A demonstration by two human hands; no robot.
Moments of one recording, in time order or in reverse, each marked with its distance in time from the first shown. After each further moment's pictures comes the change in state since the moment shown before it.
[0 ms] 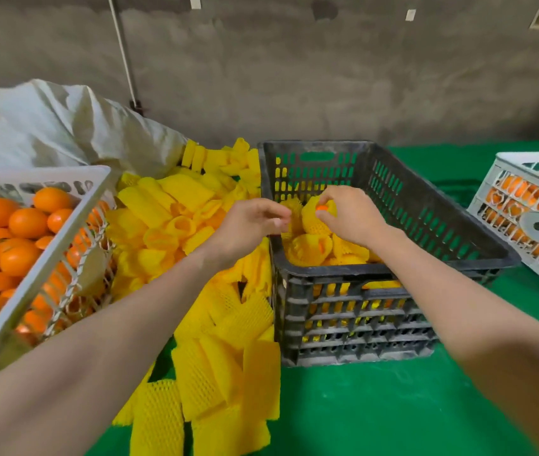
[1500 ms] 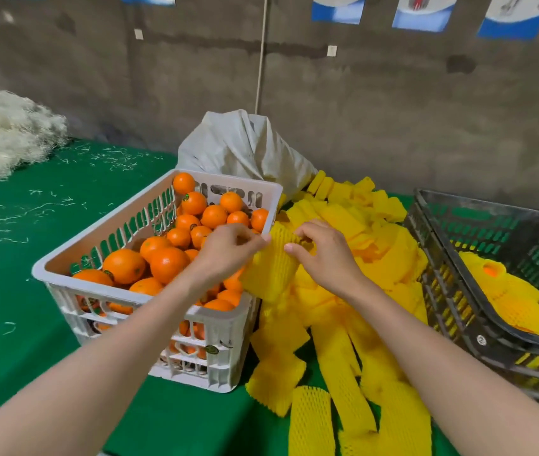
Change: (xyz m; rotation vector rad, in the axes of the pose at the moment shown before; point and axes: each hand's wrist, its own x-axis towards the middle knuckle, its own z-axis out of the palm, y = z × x) left_hand -0.159 -0.056 -0.259 0.418 0.476 -0.187; right_hand -0.010 -0.321 0.073 0.511 0.116 -0.464
